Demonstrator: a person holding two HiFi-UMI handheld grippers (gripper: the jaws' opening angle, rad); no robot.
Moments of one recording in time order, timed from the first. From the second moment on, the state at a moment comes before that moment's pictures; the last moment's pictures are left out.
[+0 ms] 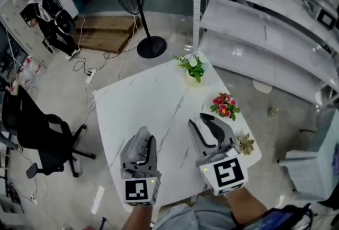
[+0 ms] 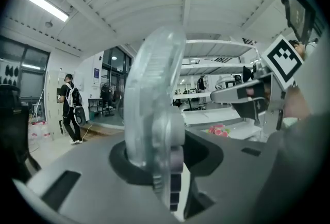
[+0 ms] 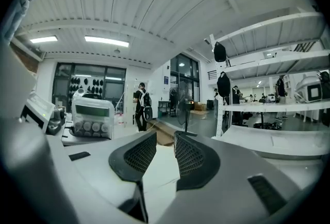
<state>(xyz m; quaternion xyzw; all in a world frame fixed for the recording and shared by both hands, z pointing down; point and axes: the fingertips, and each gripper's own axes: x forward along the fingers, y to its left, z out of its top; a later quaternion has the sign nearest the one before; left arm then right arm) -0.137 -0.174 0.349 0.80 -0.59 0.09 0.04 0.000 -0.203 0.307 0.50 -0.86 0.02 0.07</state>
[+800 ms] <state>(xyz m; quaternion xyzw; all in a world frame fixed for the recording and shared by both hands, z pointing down) -0.111 -0.178 0.513 0.80 -0.56 0.16 0.15 -0.001 -0.234 0.414 0.47 -0.87 0.09 0.15</state>
